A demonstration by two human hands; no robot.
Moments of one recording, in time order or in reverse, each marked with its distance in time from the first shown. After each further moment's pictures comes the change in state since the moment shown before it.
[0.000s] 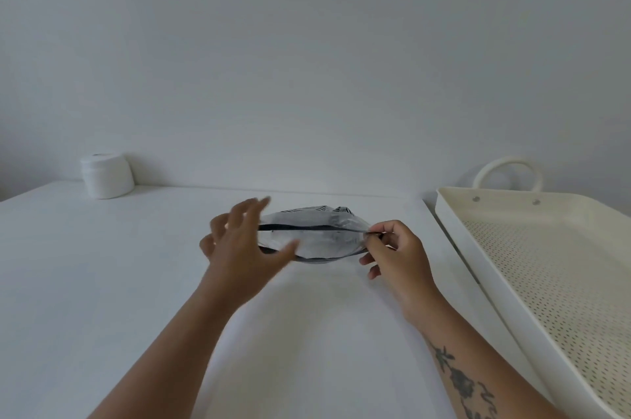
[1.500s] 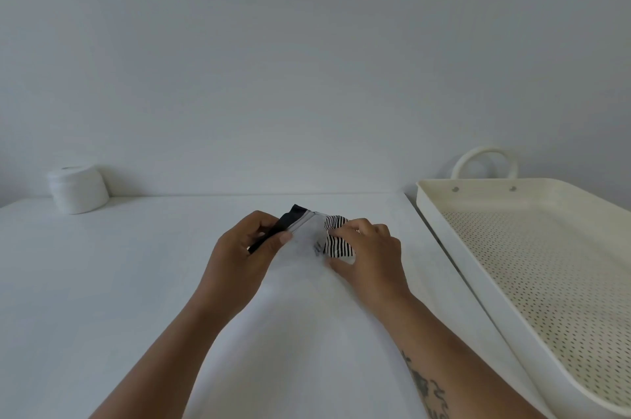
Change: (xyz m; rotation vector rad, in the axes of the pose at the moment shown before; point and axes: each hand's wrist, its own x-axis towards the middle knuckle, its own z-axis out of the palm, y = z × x) left_hand -0.008 0.030 0.000 -0.607 -0.103 0.112; right_hand 0.007 0.020 0.006 -0.912 -0.006 -0.441
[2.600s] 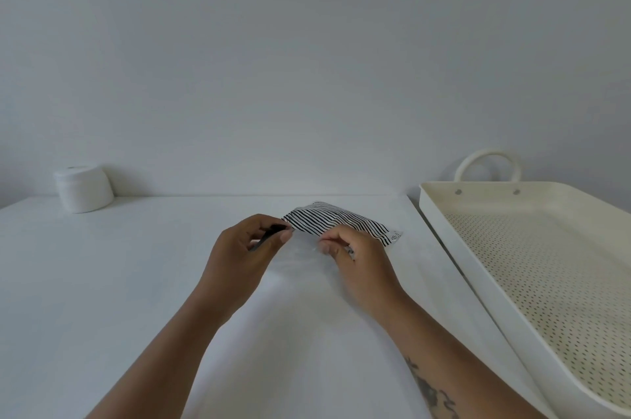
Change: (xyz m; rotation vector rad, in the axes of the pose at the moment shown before) left_hand 0.001 0.001 -0.004 -0.078 0.010 -0.054; right_hand -0.003 -0.019 -0.004 0.577 -0.029 0.006
